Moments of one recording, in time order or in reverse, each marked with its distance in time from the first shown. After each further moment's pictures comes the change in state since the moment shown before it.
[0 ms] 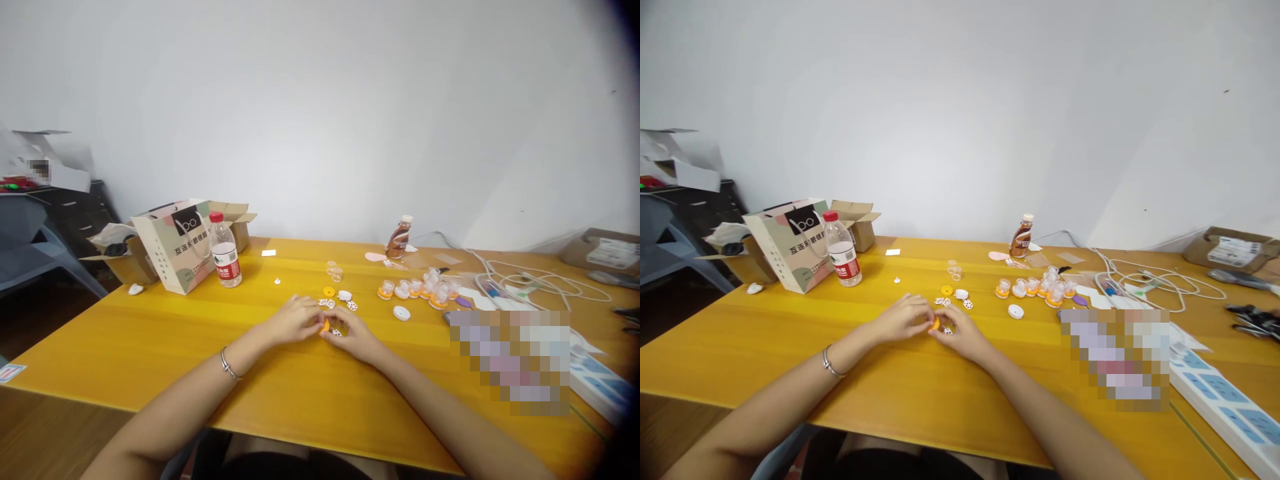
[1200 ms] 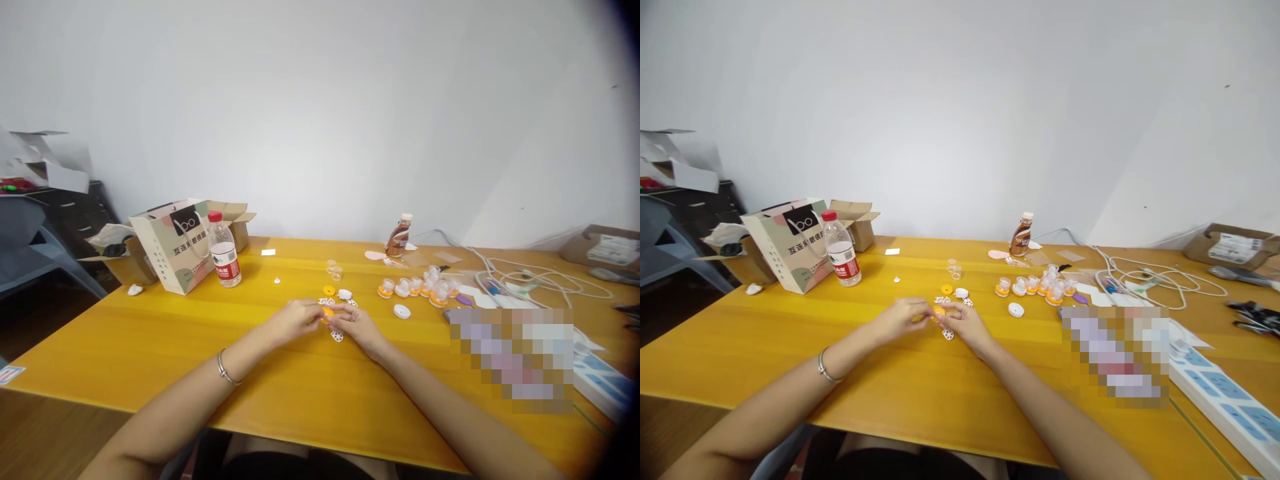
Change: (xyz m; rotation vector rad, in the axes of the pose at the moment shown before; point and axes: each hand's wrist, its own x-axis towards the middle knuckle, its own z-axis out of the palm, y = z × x) left_hand 0.001 -0.008 0.005 -0.033 0.071 0.010; right_hand 0.003 0.007 0.001 0.756 0.139 0.461
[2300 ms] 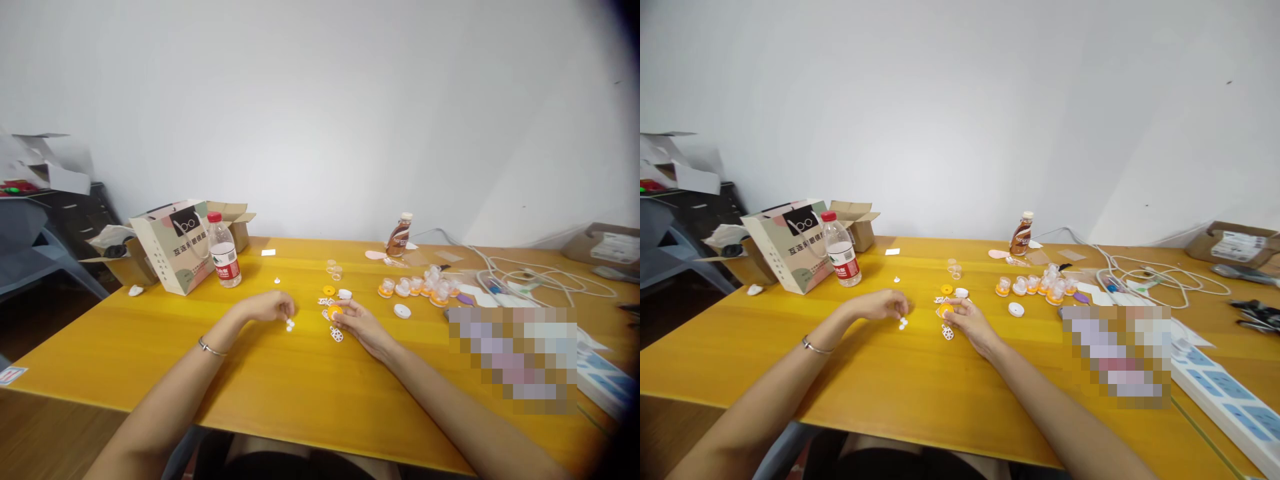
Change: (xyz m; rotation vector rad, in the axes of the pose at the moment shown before) left_hand -0.018 -0.062 -0.027 -0.324 -0.347 -0.216; right_hand 0.000 -0.005 -0.007 0.125 0.044 0.029
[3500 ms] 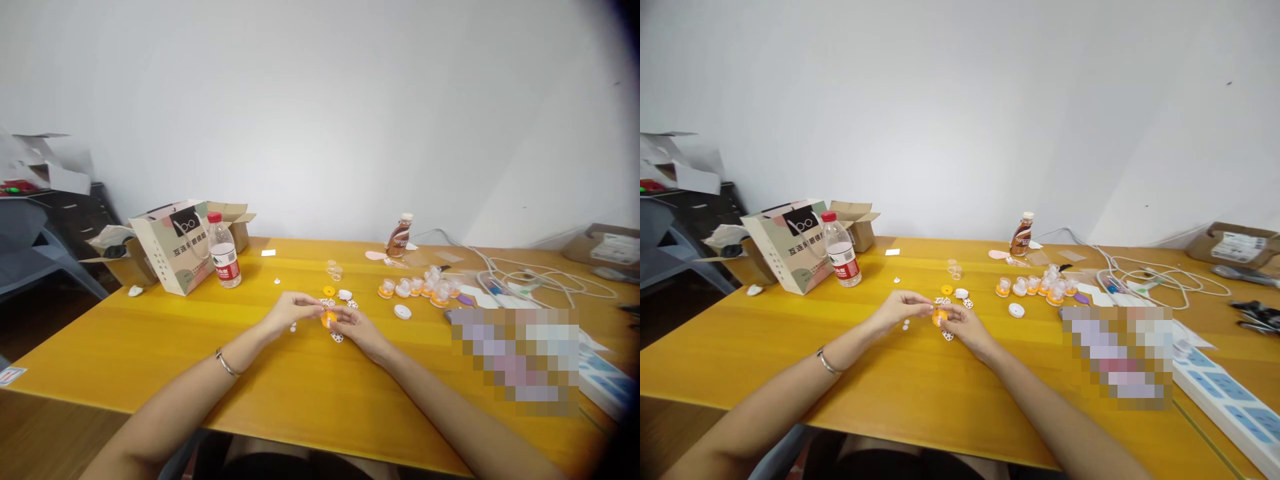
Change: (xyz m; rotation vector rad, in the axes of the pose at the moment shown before) left_hand 0.022 0.049 0.044 -0.908 0.432 -0.147; right_hand -0.003 0.003 0.006 -0.228 -0.086 -0.054
